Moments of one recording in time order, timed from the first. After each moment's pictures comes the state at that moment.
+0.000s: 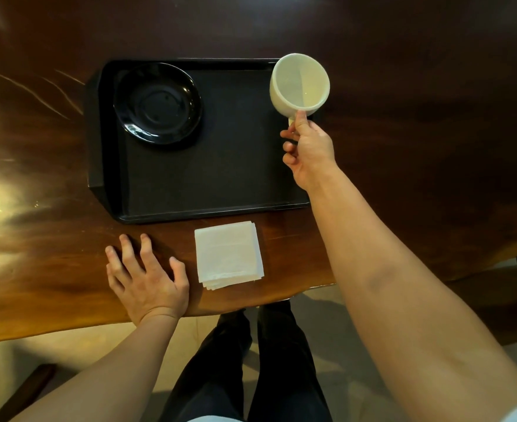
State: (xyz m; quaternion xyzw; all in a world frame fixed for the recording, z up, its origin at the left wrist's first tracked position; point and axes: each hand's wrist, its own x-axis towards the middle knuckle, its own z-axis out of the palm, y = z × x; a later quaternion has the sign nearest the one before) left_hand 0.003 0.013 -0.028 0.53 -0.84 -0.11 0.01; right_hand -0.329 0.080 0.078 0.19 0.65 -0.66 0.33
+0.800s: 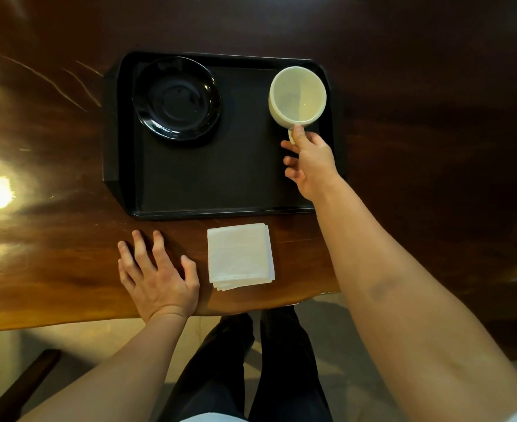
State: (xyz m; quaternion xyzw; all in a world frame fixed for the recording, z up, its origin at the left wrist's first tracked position) left_hand 0.001 0.016 -0.022 0.53 -0.84 -0.11 0.01; right_hand -0.317 0.068 0.064 0.18 0.68 -0.61 0.36
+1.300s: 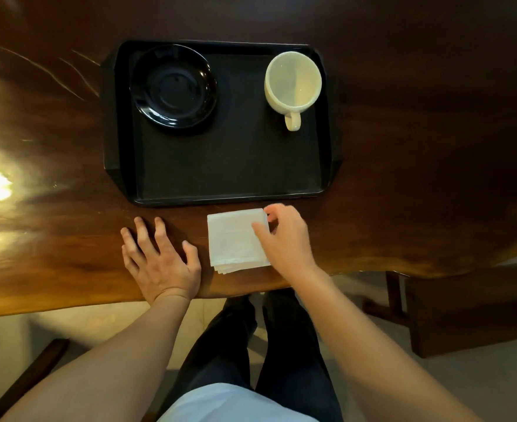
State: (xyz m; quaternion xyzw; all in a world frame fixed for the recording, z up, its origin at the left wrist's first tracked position) left_hand 0.002 0.012 -0.025 0.53 -0.84 -0.11 -0.01; right_hand -0.168 0.133 0.058 -0.11 0.90 -0.29 0.32
